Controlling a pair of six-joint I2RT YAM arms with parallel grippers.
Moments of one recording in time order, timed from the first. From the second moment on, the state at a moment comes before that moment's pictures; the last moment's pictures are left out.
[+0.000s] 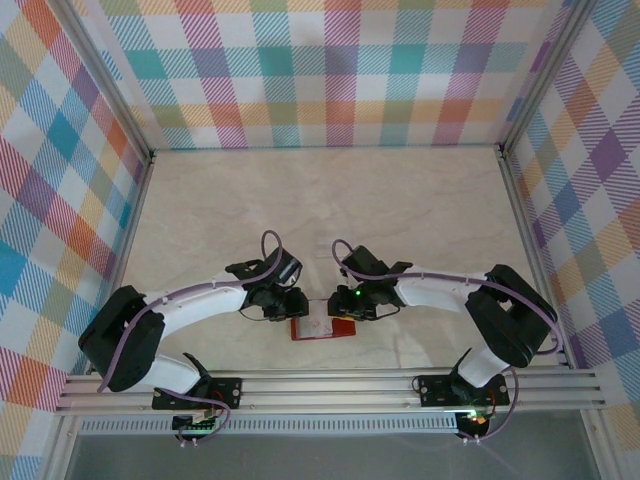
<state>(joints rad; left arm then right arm) -0.76 1.42 0.75 -0.53 0.25 -0.84 0.83 1.57 0.77 -0.31 -0.41 0.86</state>
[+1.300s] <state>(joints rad) -0.77 1.52 0.76 -0.51 0.26 -0.83 0.82 1.65 0.71 -0.11 -0.54 0.86</state>
